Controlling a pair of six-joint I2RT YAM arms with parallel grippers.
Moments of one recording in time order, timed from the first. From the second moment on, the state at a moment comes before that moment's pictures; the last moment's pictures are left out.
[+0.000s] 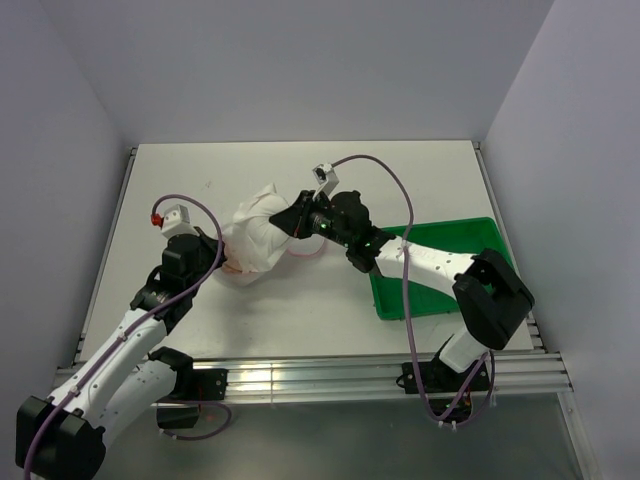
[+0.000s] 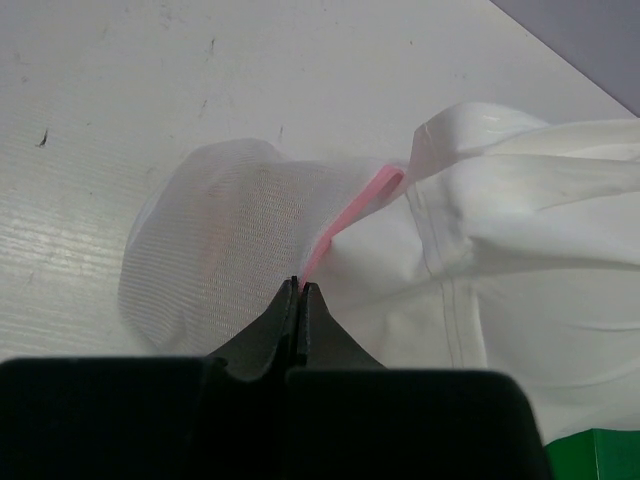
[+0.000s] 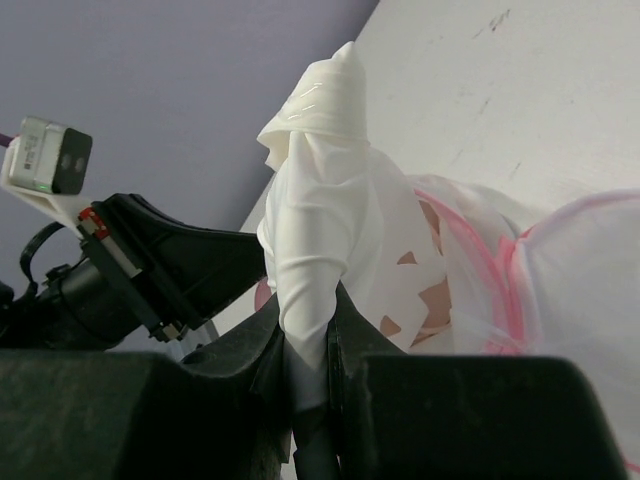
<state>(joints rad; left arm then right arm) -0.38 0.81 0.51 -0.12 -0.29 -0.70 0.77 1.58 0.96 0.50 -0.19 0.75</state>
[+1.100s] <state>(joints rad) -0.38 0.78 0.51 -0.03 -0.18 -0.72 0.93 1.78 1.11 0.42 -0.16 0.53</state>
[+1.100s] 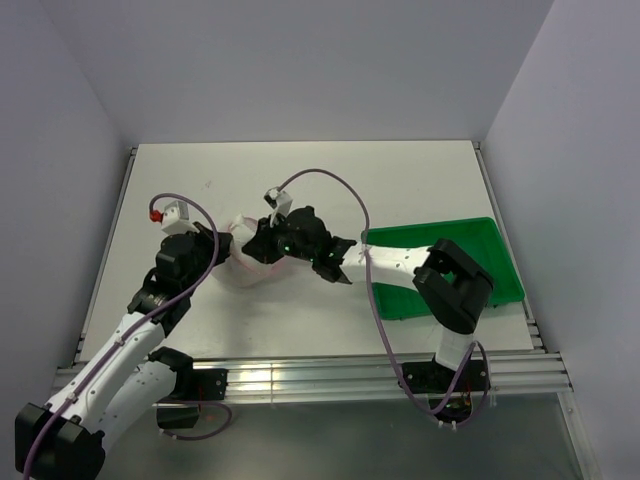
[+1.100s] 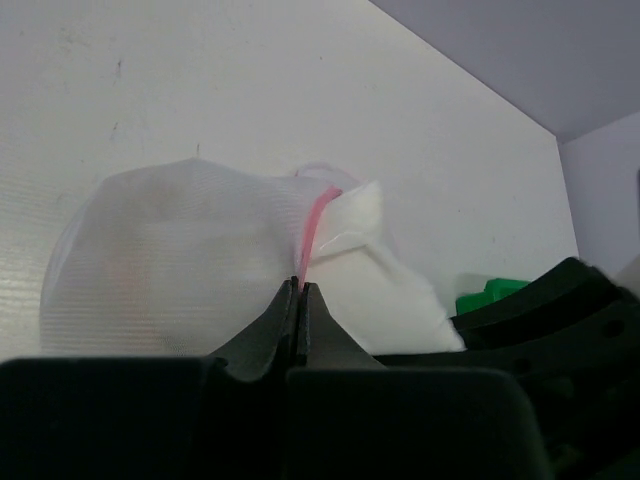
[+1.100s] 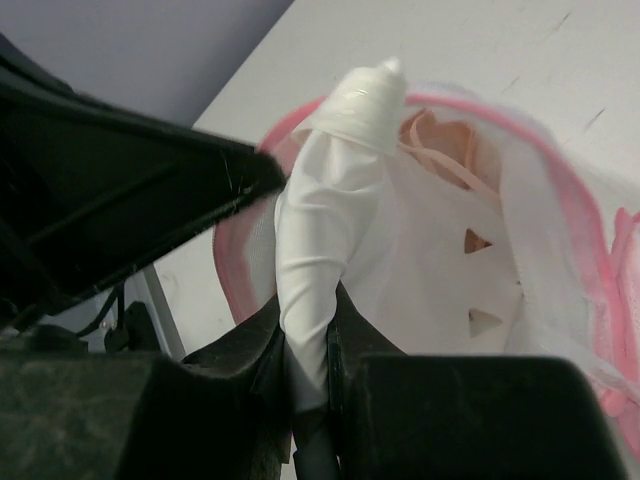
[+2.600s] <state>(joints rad) -0.38 0.64 0.36 0.01 -0.15 -0.78 0.77 1.65 1.07 -0.12 0.19 0.54</state>
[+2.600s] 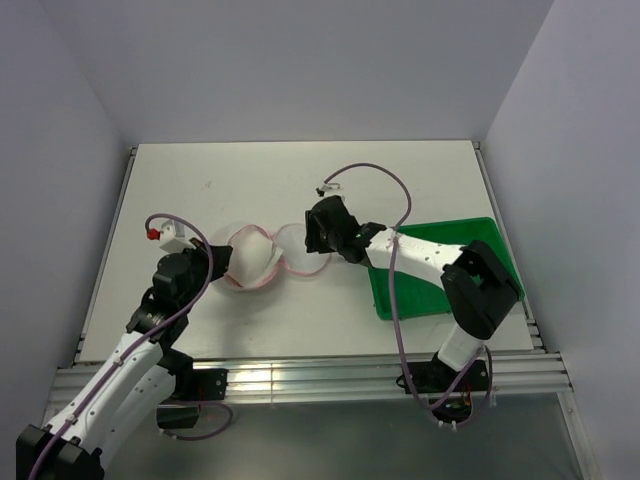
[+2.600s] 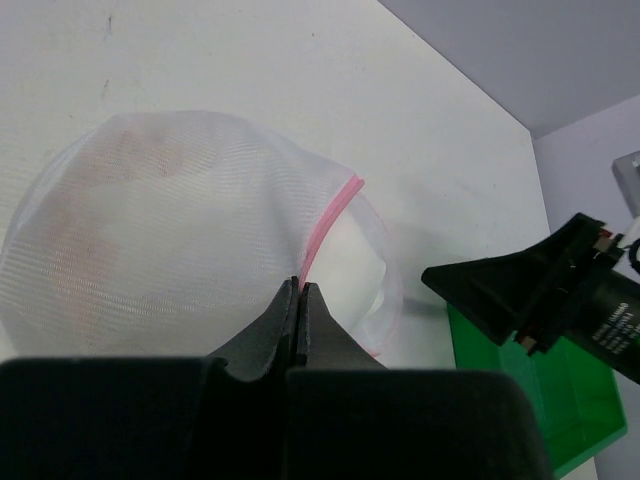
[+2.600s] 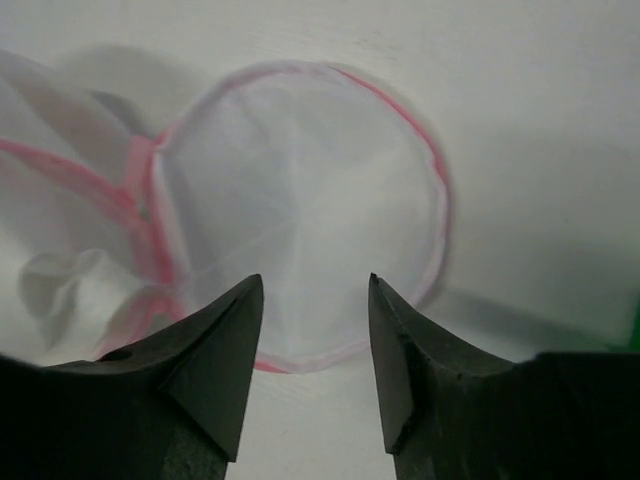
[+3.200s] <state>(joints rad) -0.38 0.63 0.33 0.00 -0.15 -0.78 0.73 1.84 1.07 -0.15 0.32 0.58</state>
